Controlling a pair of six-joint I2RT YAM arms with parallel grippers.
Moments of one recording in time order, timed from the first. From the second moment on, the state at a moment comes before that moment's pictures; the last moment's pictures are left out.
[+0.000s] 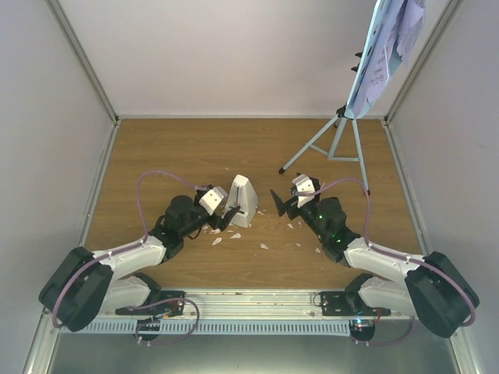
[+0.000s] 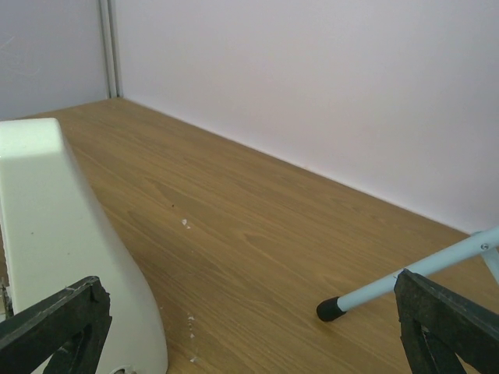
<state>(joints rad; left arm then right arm) -0.56 1.17 0.33 0.58 0.19 0.16 0.64 1.14 0.33 0.72 0.10 -0.14</state>
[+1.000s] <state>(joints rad) -0.52 1.35 0.43 0.64 0.31 0.20 0.64 1.17 0.33 0.72 0.11 -0.13</state>
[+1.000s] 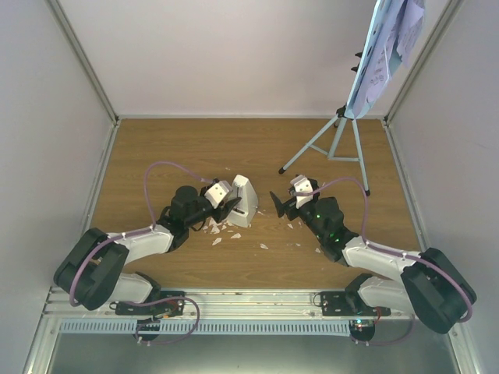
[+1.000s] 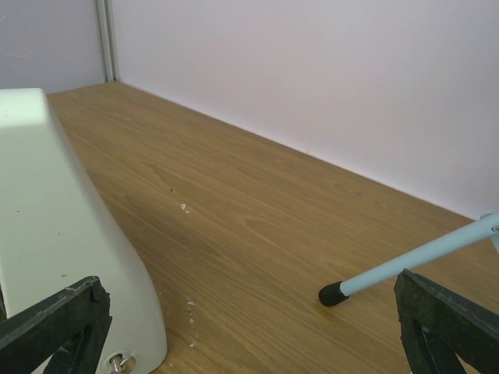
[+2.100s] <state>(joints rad) -0.52 1.25 0.40 0.63 0.33 0.14 0.64 1.16 0.33 0.70 0.14 -0.13</state>
